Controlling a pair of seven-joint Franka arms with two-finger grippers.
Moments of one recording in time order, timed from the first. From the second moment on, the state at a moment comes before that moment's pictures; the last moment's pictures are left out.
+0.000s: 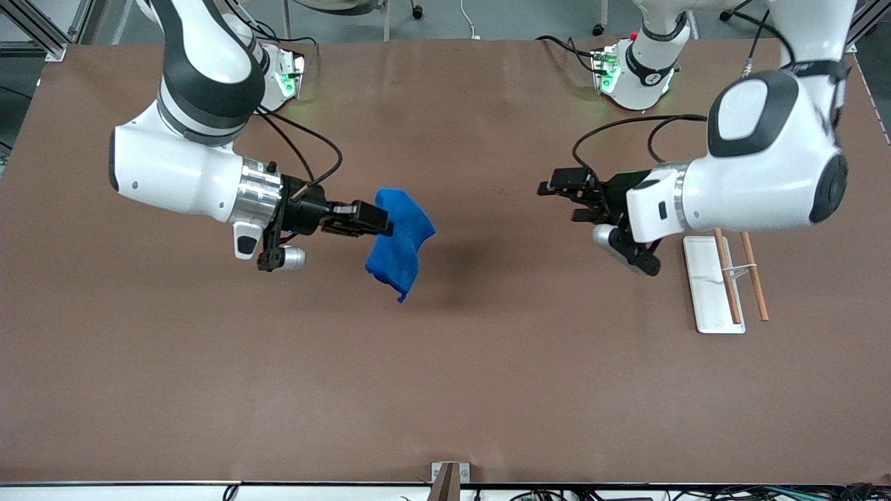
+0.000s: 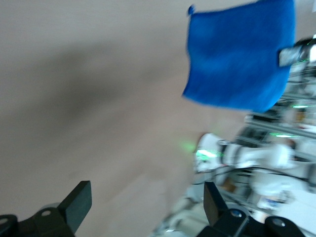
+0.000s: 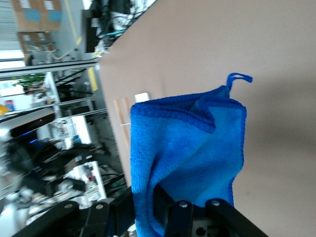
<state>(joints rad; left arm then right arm) -0.02 0.36 -0.31 -1.51 -0.85 1.67 0.13 0.37 0.26 0.08 -1.63 1.11 2.11 0.14</state>
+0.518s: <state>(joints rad) -0.01 0.55 -0.31 -1.51 -1.34 1.69 0.33 0.44 0.26 0.07 -1.62 1.45 2.11 -0.03</state>
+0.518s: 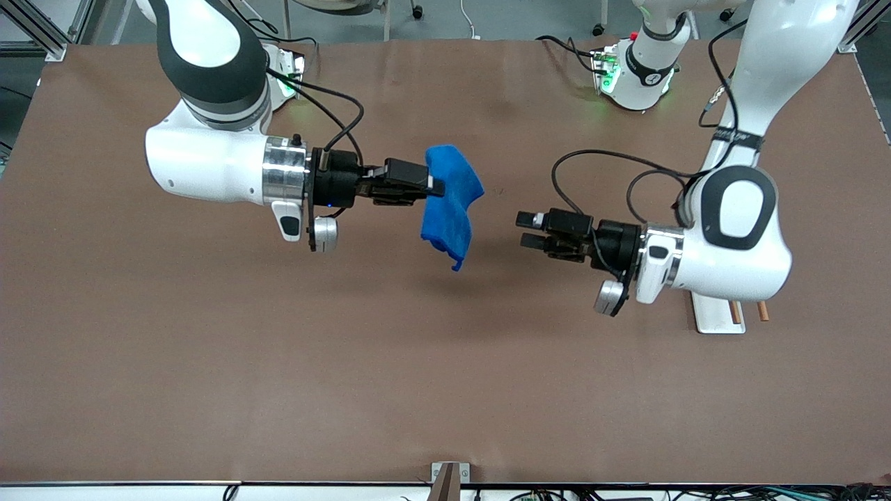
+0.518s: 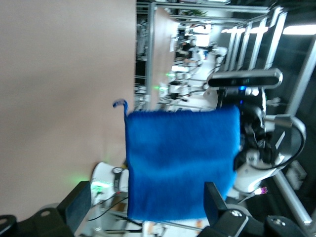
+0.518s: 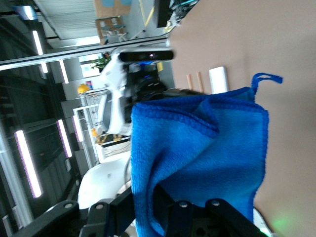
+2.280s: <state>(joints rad) 0.03 0.56 -0.35 -1.53 -1.51 1.57 0.33 0.52 0.29 0.07 -1.59 1.61 2.17 -0.13</state>
